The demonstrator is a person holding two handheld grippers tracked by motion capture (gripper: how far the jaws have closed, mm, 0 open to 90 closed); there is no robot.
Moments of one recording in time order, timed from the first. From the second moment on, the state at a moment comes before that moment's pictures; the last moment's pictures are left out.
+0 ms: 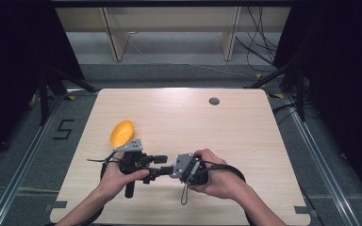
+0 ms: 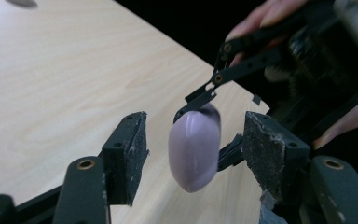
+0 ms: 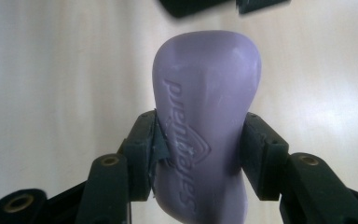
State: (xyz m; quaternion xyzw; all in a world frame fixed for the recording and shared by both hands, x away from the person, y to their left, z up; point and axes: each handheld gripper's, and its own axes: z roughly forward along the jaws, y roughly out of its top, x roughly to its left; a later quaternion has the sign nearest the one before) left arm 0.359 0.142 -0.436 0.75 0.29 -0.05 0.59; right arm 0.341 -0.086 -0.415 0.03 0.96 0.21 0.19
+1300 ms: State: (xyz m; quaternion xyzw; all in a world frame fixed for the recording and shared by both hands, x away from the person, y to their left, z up) left arm 0.364 0.129 -0.447 0.81 0.24 -0.05 0.54; right arm 0.328 -0.074 -0.418 0.01 0.93 0.24 0.27
